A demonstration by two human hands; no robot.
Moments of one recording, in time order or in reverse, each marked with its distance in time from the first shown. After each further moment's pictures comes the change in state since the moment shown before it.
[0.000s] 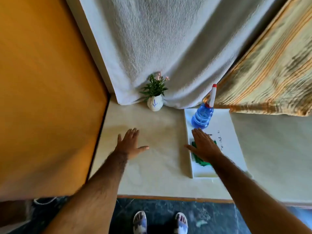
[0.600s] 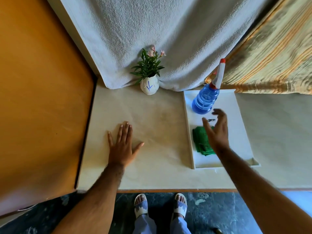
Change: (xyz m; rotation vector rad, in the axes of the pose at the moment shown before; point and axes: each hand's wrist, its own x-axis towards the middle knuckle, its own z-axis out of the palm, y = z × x) left_hand -0.001 -0.023 0.088 0.145 0.296 0.038; right_hand -0.003 0.018 0.016 0.713 0.577 0.235
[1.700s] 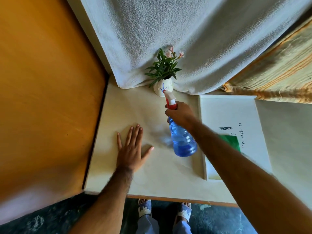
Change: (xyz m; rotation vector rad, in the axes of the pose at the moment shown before) left_hand 0.002 -0.006 0.014 -0.014 0.133 0.024; right_hand 0.066 -0.130 0.126 0.007 -0.534 0.270
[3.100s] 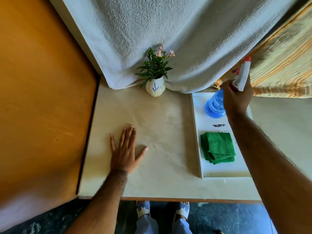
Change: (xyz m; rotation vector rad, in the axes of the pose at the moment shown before) left_hand 0.003 -0.001 -0.005 0.017 -0.082 -0.003; right_hand 0.013 0.061 -0.144 0.324 0.878 -0.310
